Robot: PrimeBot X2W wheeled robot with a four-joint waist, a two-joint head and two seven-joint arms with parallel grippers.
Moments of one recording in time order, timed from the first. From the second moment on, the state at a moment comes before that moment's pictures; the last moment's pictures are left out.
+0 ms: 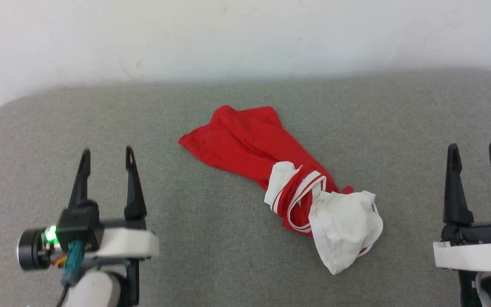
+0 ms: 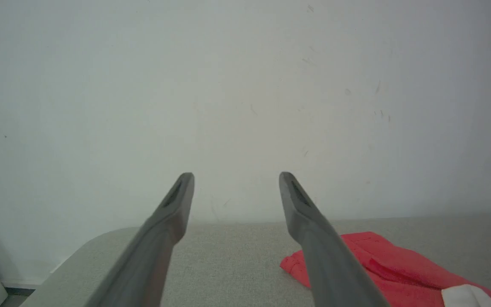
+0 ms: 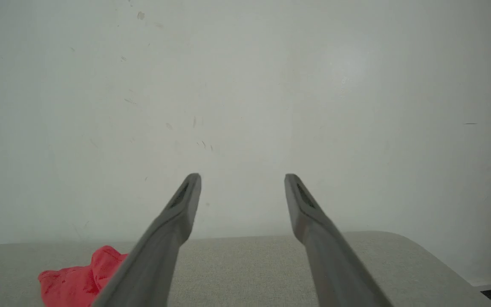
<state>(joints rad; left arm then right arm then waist) -0.15 0.34 -0.30 -0.05 -0.29 0.40 -0.26 0.00 -0.05 -0.13 -0.15 0.15 0.13 -0.26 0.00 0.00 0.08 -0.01</state>
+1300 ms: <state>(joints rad) -0.69 0.25 -0.63 0.42 -0.31 -0.12 0.05 0.01 -0.05 -0.11 -0.11 0.16 0.13 -0.26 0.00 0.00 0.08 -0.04</state>
